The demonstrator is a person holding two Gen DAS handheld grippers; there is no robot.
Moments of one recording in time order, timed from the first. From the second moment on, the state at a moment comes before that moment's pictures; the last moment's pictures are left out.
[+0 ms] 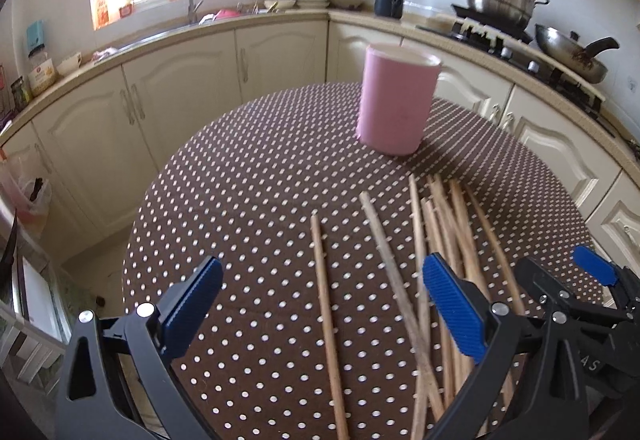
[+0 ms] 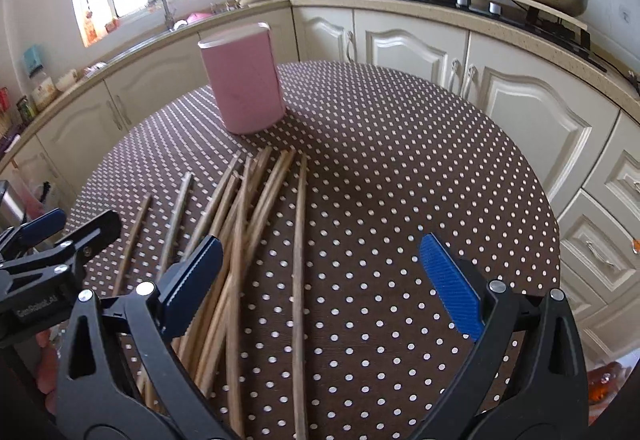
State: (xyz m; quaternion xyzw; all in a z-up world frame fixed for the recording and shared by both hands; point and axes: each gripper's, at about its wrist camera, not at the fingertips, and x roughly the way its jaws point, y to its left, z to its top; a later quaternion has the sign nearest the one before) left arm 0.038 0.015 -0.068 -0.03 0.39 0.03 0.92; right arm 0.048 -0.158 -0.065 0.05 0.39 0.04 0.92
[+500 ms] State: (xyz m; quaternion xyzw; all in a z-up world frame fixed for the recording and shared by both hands) left arm 0.061 0.038 -0.106 -0.05 0.46 0.07 0.88; right arm 0.072 -0.152 -0.087 0.03 0.44 0.02 0.90
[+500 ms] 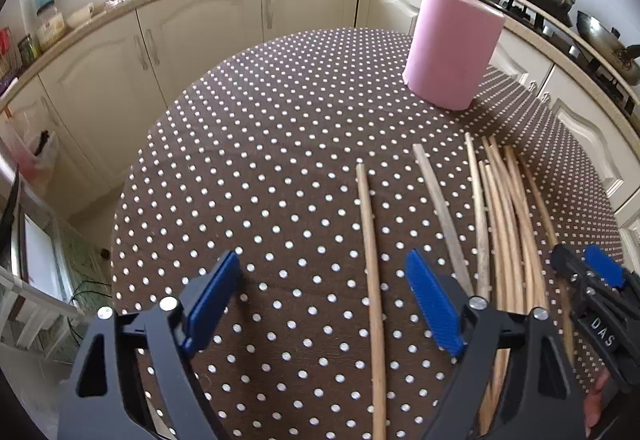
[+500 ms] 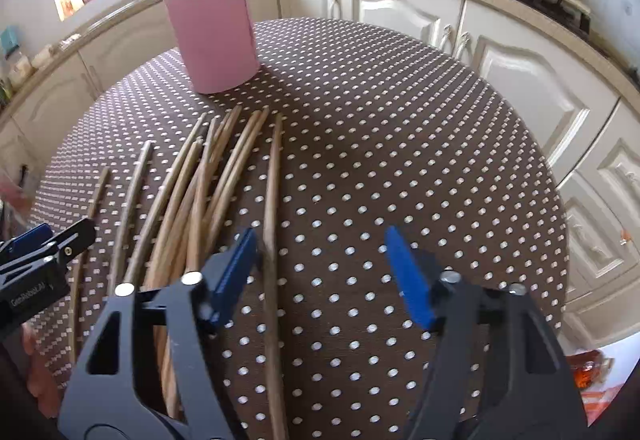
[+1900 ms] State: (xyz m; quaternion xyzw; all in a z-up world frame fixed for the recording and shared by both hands) left arm 0.057 0.039 -0.010 -0.11 0.30 0.02 0.95; right arm 0.054 -0.196 -0.002 0.13 0.30 0.06 0.94
